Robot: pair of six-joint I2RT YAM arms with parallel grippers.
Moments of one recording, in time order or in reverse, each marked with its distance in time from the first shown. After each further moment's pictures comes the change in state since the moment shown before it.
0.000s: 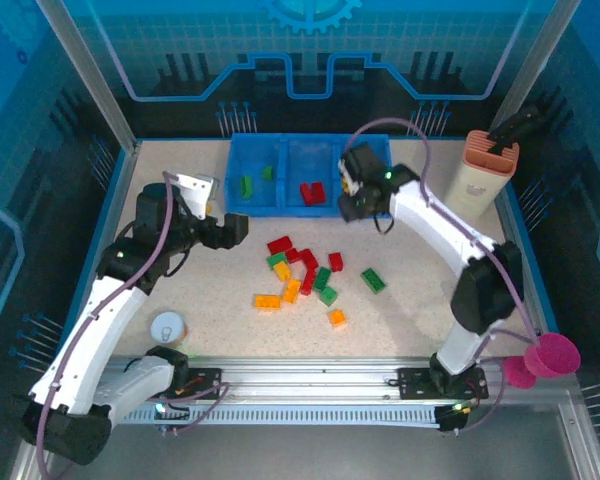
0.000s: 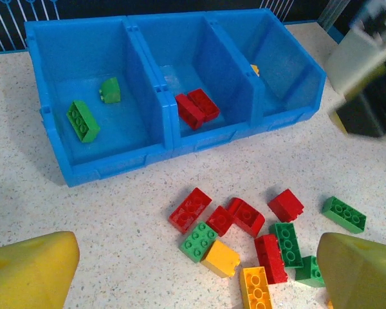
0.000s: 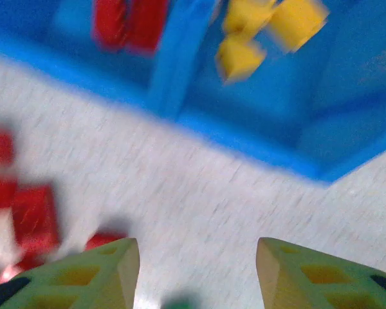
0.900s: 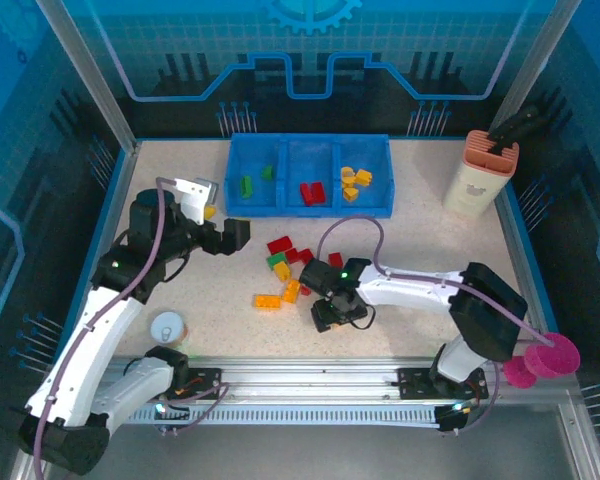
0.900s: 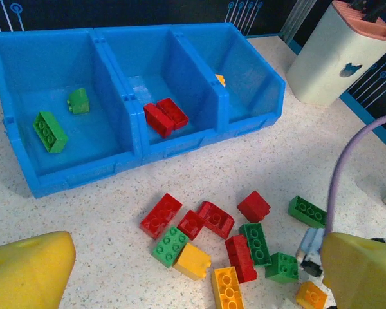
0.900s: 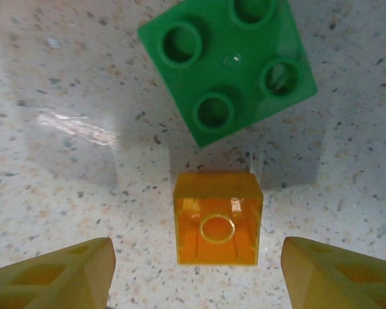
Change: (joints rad) left arm 0.000 -0.056 -0.029 0.029 0.095 -0.023; right arm 0.472 -0.065 -0.536 0.098 -0.150 0.534
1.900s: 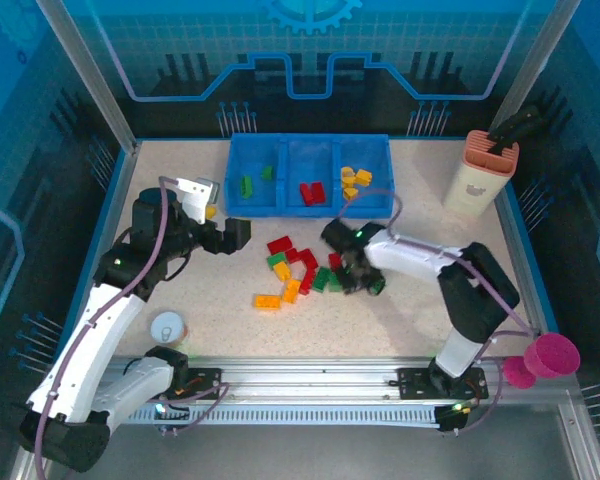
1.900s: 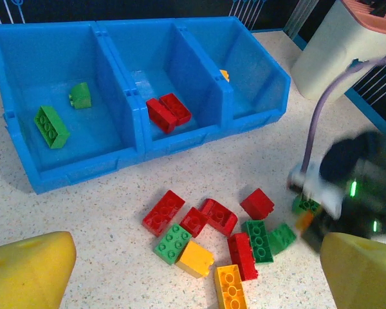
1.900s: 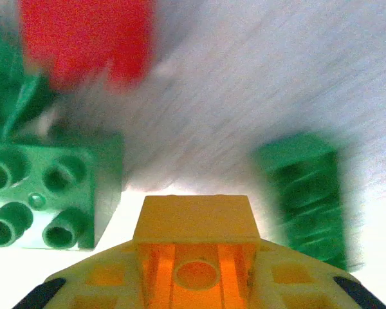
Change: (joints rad) left arm 0.000 0.018 0.000 -0.002 -0.009 0.000; right arm -0.363 0.062 0.156 -0.069 0.095 -0.287
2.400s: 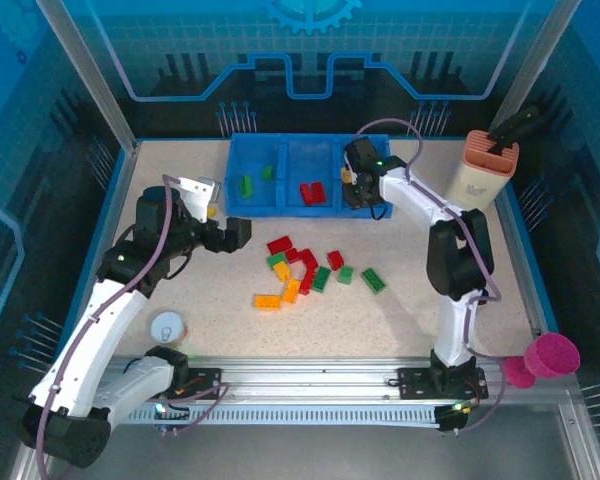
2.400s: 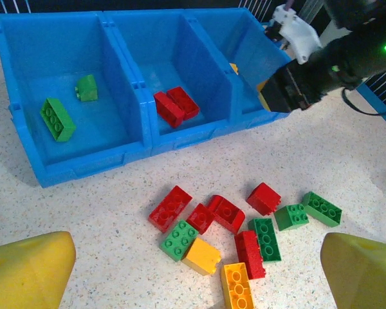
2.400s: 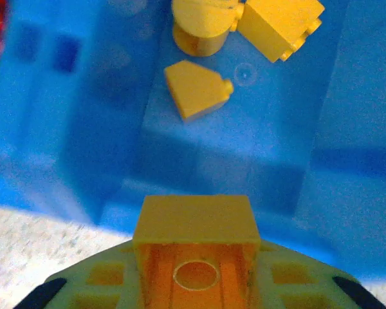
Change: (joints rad) left arm 0.000 0.024 0.000 -0.003 -0.019 0.002; right arm -0.266 0.347 0.570 0.103 0.038 -0.261
